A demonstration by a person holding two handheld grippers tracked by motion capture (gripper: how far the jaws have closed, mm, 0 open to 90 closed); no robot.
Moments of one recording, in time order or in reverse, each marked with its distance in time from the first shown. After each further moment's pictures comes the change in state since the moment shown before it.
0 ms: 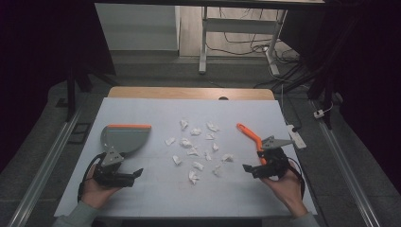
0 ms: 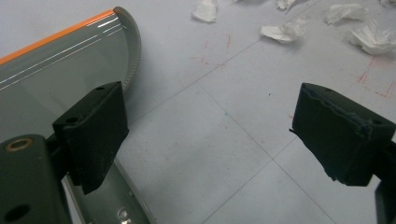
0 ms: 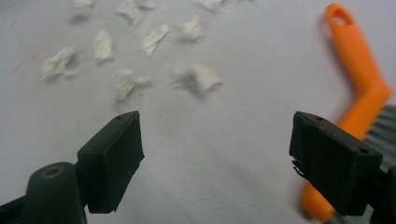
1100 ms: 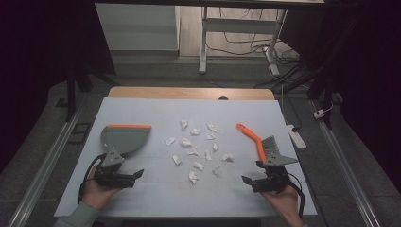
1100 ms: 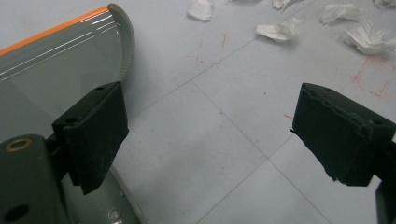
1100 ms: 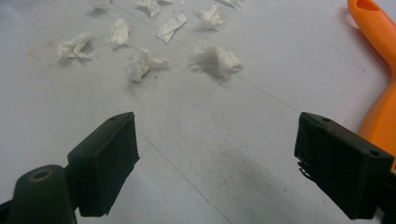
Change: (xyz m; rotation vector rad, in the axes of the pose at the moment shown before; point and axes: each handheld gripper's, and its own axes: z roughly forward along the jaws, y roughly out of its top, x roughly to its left) left arm -0.001 -0.002 0.002 -0.003 -0.014 -0.007; right arm 0.014 -0.052 0.012 -0.138 0.051 -0.023
